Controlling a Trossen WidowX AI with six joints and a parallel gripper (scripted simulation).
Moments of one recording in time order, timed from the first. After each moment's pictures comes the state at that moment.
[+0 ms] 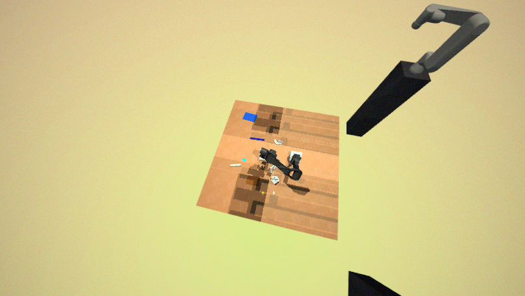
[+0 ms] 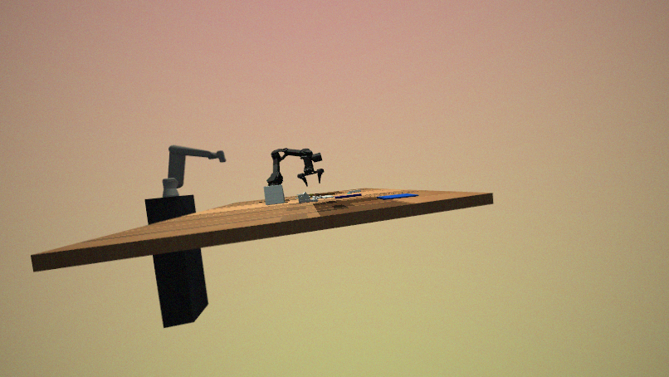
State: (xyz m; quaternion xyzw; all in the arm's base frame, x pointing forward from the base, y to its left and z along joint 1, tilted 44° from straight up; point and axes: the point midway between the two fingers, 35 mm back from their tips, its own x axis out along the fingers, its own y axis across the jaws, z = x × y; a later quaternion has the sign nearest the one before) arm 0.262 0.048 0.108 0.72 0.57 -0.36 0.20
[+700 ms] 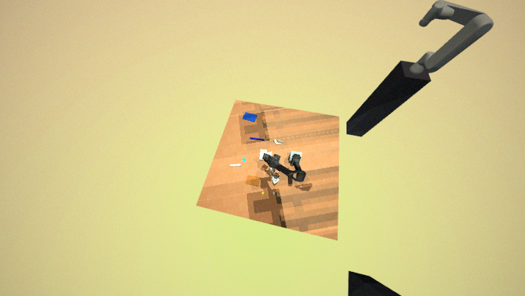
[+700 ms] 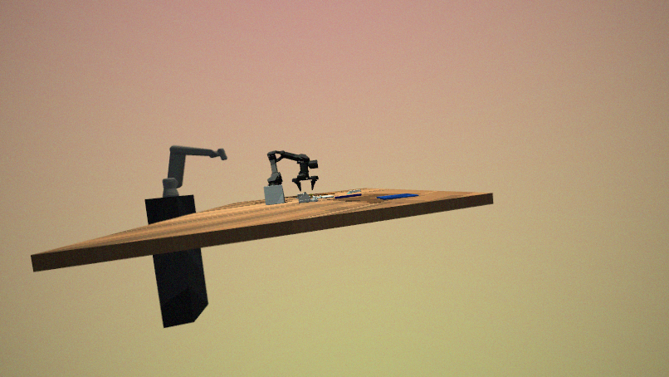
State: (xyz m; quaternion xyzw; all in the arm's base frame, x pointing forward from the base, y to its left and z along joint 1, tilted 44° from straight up) arm 0.211 0.090 0.101 0.68 0.59 -0.41 0.14
